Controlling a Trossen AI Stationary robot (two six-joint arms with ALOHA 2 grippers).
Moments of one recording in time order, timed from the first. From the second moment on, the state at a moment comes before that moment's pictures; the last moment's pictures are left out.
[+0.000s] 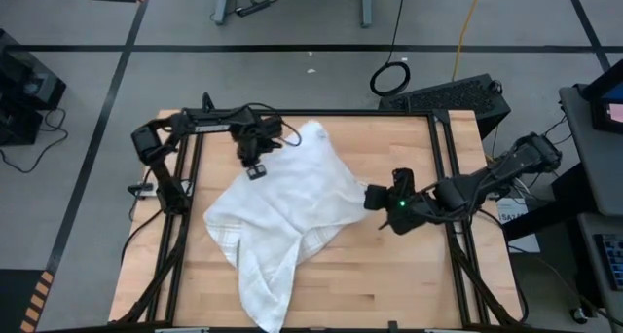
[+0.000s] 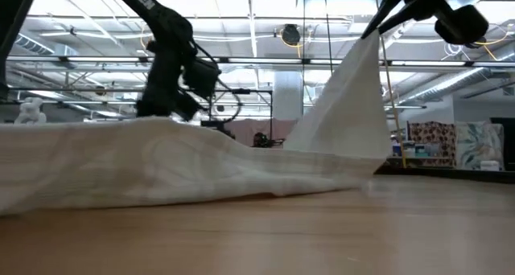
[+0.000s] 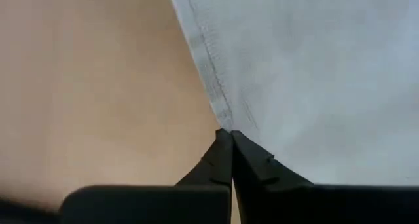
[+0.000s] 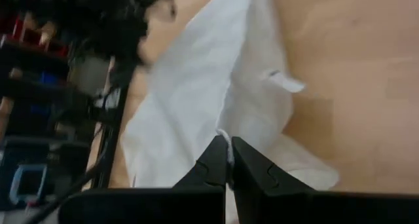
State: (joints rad) left arm 0.54 1.76 1.17 -1.20 0.06 0.06; right arm 0.42 1.24 1.02 -0.75 0.72 1.84
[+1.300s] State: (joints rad) left arm 0.63 2.20 1.74 -0.91 0.12 0.11; right arm 0.35 1.24 1.02 -0.75 0.60 1.74
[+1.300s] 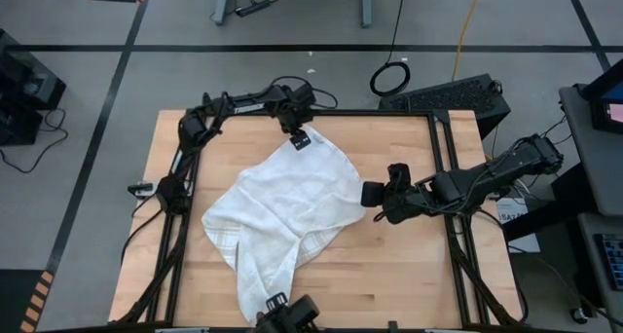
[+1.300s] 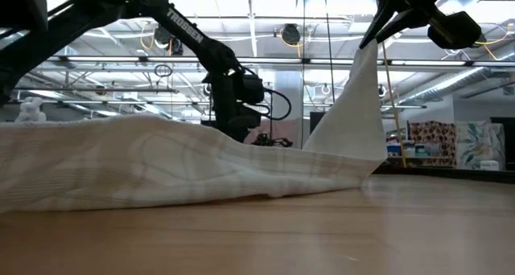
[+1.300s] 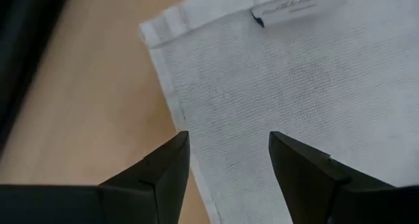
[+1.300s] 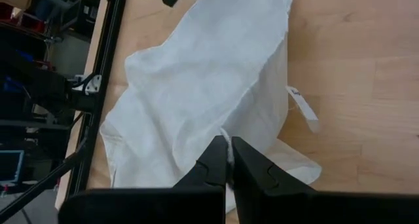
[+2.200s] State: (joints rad) left arm 0.65 2.25 1.73 -0.93 0.07 0.03; right arm 0.33 1.24 1.02 -0.70 0.61 1.71
